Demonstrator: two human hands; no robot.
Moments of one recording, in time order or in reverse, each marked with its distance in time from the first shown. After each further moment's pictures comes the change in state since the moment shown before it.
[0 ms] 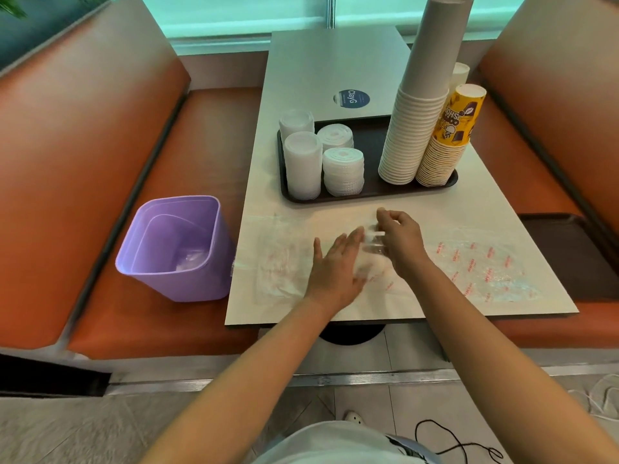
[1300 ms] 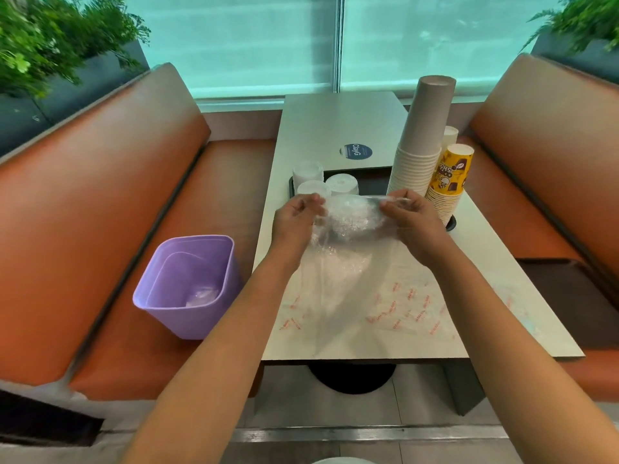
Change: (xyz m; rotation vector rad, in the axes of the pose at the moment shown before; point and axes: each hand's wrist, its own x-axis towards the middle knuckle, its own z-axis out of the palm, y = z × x) left_hand 0.036 -0.008 -0.140 -1.206 0.420 -0.267; right_hand -0.022 -0.097 0.004 -0.014 -0.338 -0.335
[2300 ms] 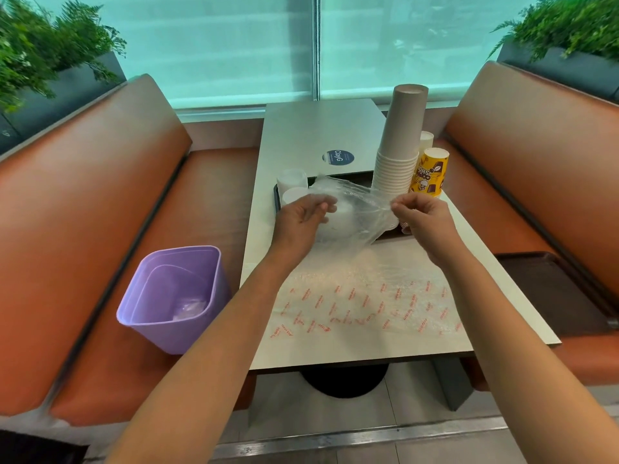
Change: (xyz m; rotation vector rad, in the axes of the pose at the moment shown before) left_hand 0.003 0.002 0.011 0.158 -0.217 0.314; right_hand -0.008 -0.009 -0.028 -0.322 0.210 -0.108
